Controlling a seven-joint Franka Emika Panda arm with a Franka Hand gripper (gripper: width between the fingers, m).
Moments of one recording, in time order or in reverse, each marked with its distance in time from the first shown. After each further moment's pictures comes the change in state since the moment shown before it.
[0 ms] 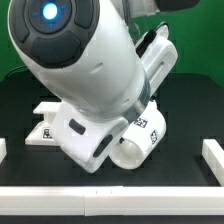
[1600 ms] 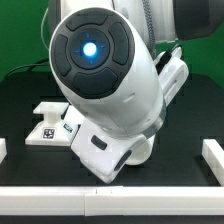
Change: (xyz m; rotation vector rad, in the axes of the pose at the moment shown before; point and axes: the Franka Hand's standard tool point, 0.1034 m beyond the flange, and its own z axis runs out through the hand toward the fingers) arm 0.014 -0.001 0.031 -0.010 -0.015 -0.006
